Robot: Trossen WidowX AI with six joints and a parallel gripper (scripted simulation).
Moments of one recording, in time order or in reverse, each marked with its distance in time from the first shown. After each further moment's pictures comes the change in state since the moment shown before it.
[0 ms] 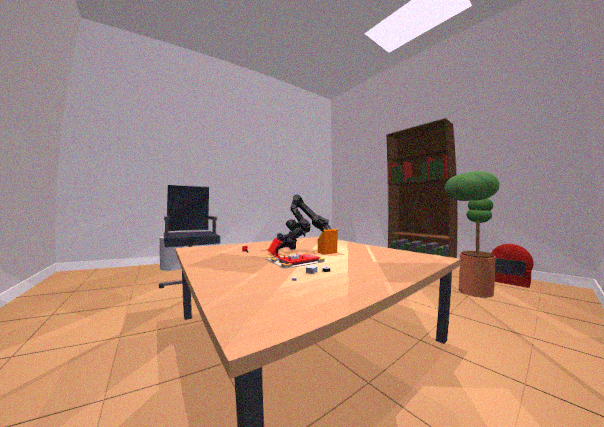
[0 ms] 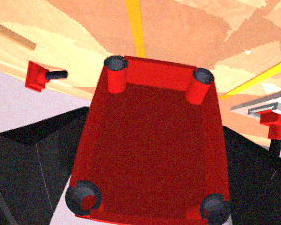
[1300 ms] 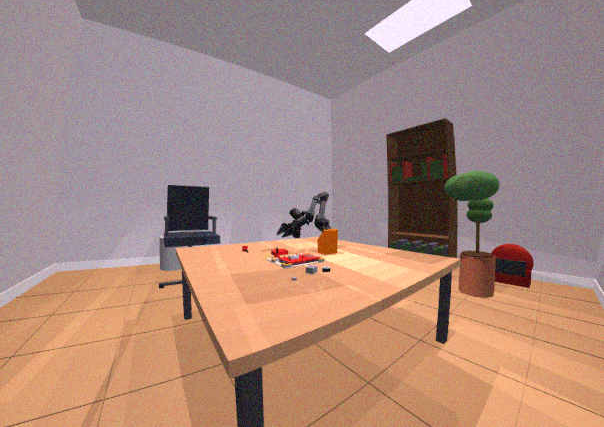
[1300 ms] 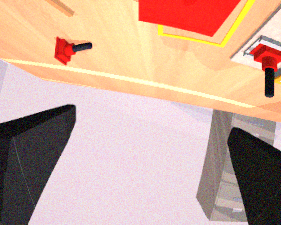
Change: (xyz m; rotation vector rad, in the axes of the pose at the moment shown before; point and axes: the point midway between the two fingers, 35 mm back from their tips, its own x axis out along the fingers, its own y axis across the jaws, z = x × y) arm -0.064 0.019 -0.045 0.079 -0.008 -0.008
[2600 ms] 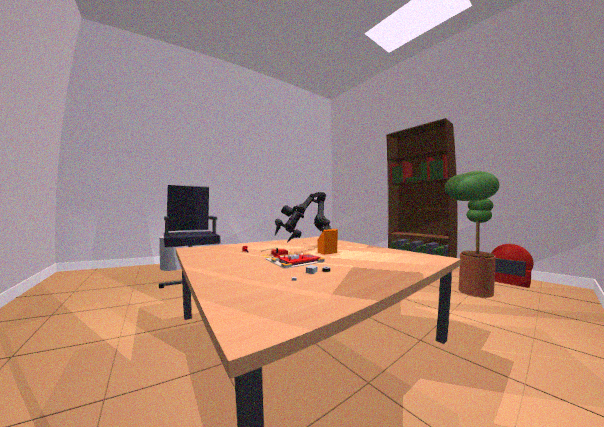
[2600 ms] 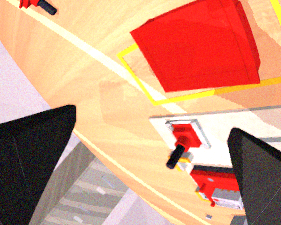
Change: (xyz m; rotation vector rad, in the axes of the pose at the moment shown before) arm 0.006 -0.009 0.005 -0.848 -0.253 -0.299
